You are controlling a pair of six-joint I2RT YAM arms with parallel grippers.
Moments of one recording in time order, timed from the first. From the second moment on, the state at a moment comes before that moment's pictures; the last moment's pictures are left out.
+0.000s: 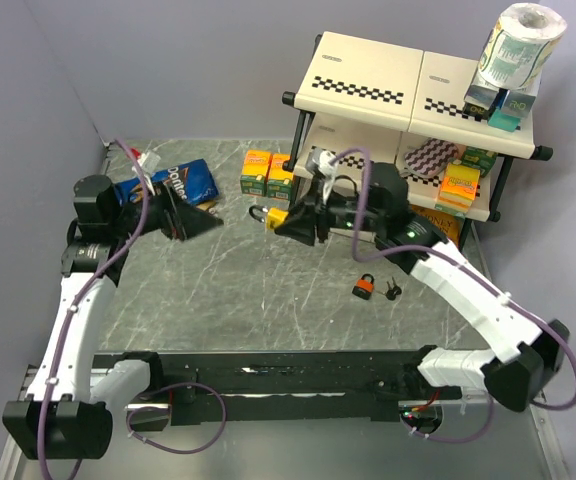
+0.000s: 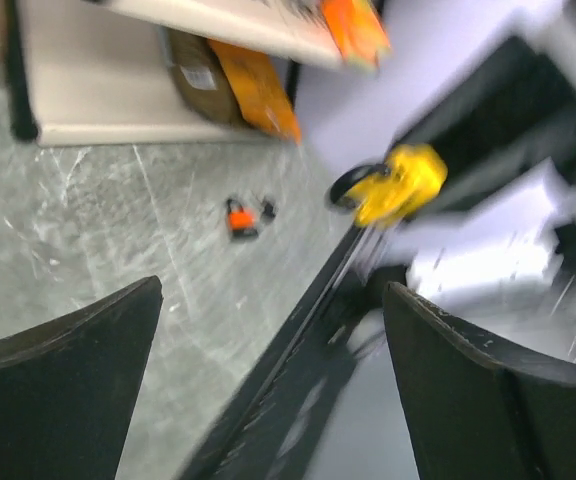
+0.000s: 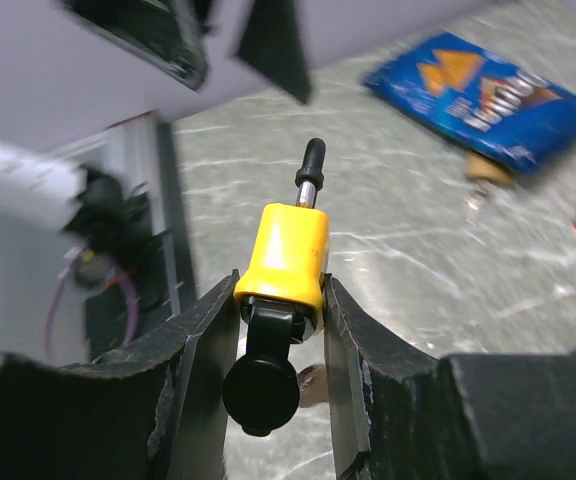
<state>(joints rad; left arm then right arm) 0.00 0.99 1.01 -0.22 1.00 -0.62 0.65 1.24 1.23 -0.17 -0.65 0.08</state>
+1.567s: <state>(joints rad) -0.53 0.96 1.08 -0.50 0.93 0.13 0.69 1.13 1.23 -0.48 -0.90 -0.17</state>
